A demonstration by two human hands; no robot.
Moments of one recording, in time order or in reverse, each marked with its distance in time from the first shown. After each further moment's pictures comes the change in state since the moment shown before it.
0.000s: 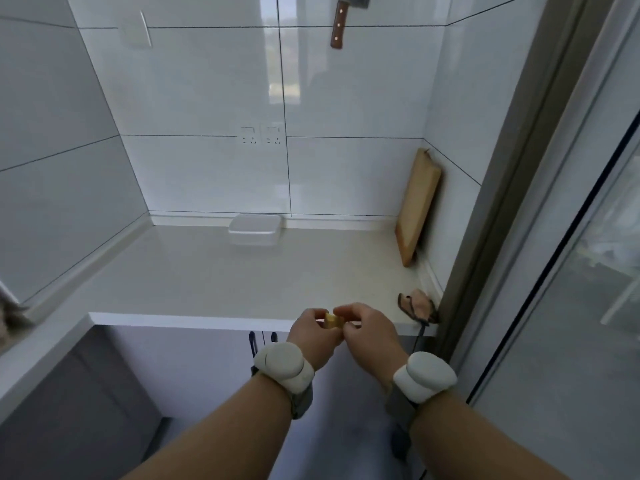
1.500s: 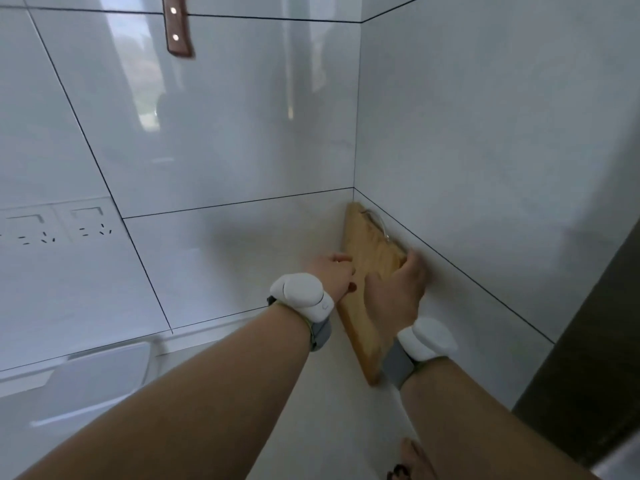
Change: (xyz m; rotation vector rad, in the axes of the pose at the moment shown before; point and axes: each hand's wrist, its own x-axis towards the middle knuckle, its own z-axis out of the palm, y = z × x) left_hand 0.391 0.268 0.125 -0.019 -0.348 0.247; right_hand 0.416 0.016 -0.168 0.204 0.922 0.251
